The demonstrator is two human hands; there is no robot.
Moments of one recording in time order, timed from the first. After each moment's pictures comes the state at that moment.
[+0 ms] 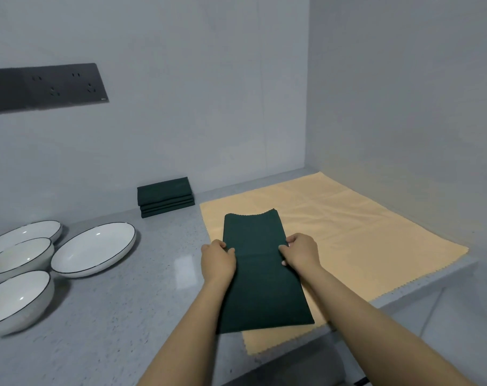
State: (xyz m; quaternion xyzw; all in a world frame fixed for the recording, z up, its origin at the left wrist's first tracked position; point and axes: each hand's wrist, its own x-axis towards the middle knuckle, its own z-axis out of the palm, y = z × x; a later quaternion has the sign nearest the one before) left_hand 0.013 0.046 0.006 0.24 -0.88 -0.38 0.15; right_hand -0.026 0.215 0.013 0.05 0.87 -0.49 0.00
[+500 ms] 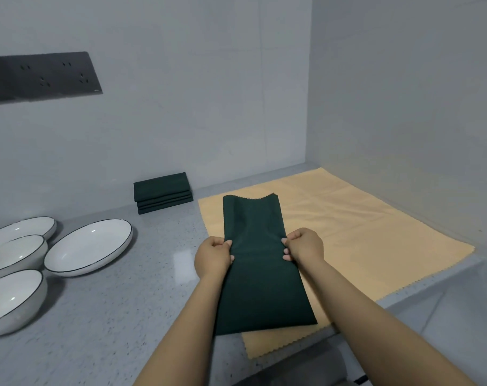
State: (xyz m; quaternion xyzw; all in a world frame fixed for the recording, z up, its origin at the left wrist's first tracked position) left_hand 0.005 0.041 0.005 0.30 -0.77 -0.53 0.16; right_hand -0.041 0.217 0.010 0.12 0.78 -0.61 0.03
